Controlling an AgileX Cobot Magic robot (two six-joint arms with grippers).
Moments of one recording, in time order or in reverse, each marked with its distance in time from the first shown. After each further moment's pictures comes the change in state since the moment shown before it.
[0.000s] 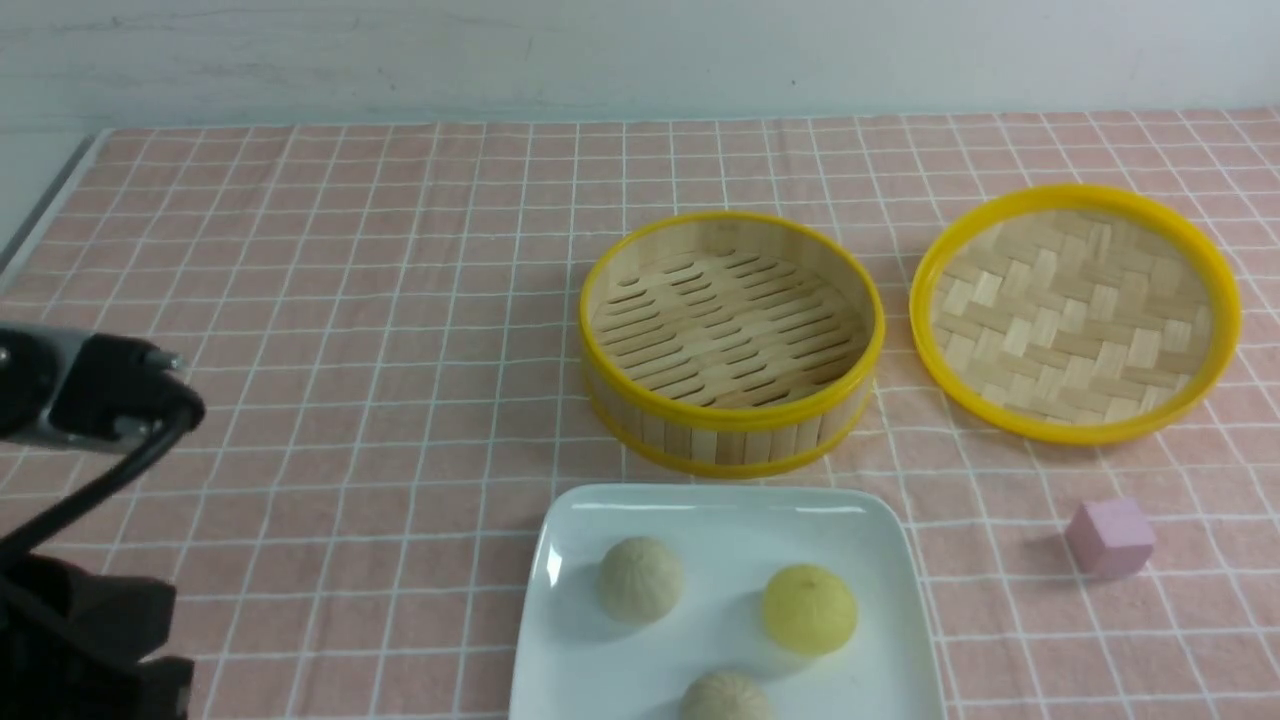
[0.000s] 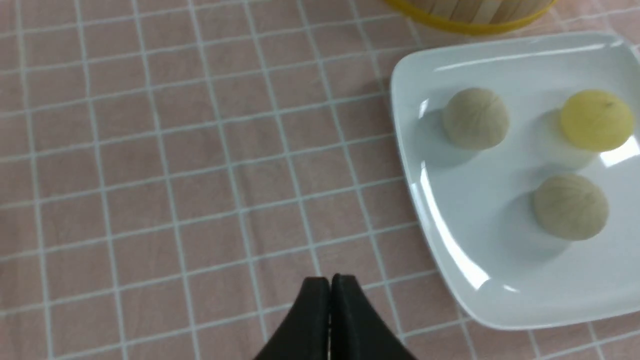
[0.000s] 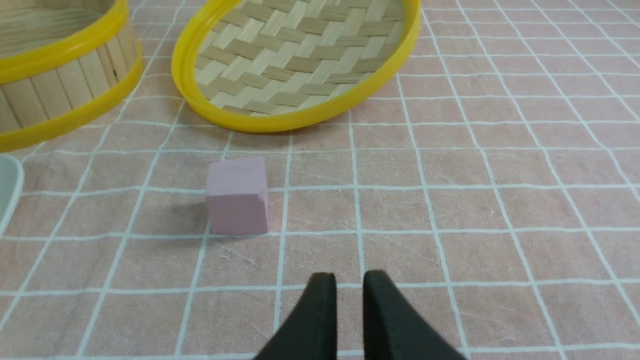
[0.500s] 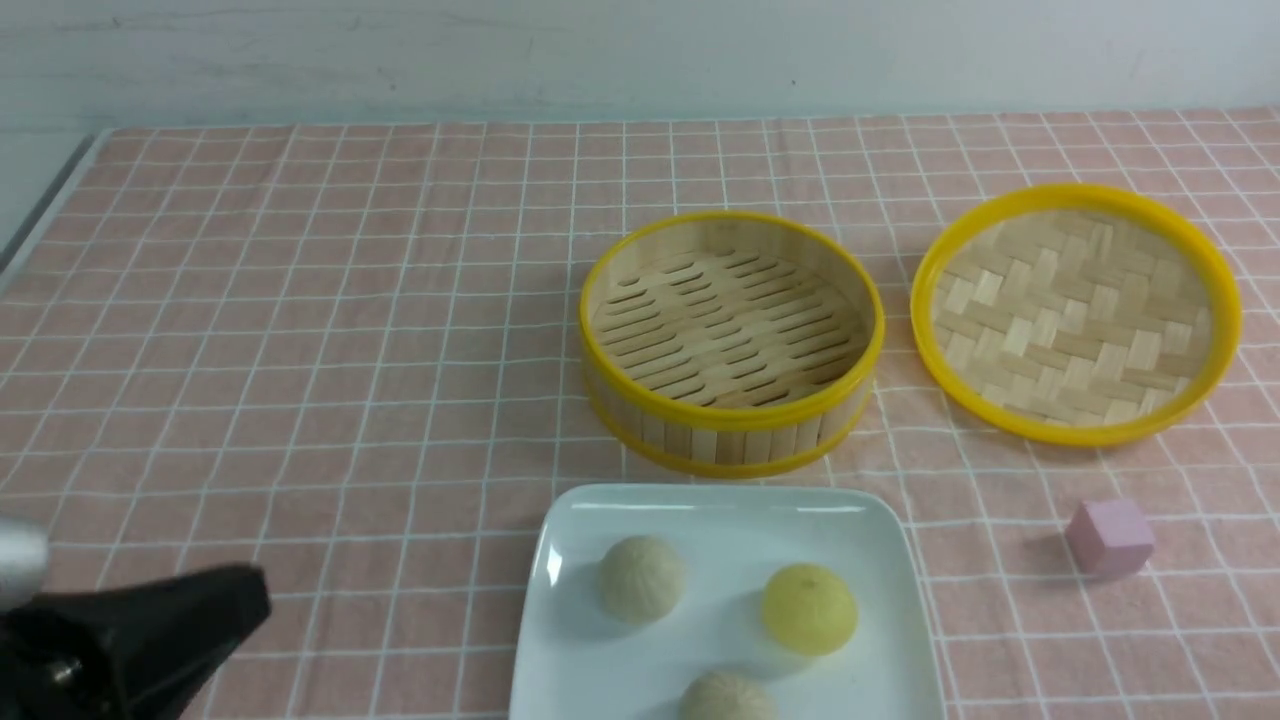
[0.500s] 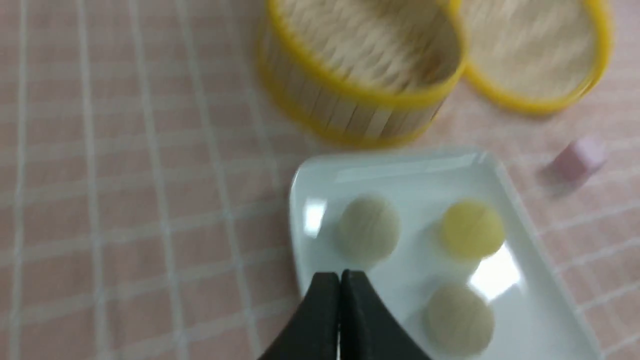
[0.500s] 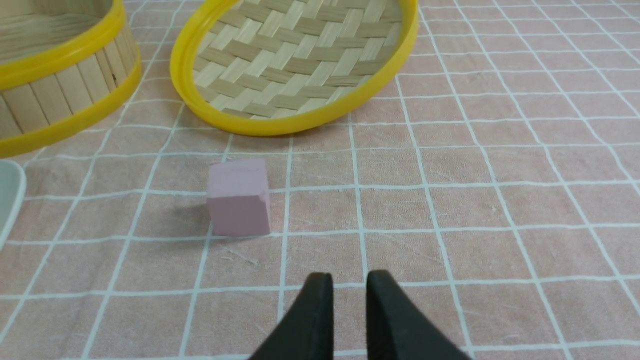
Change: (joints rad) right arm -0.001 0.000 0.000 0.007 0.000 0.000; left arm 0.000 -0.288 0.391 0.160 -0.665 -0.142
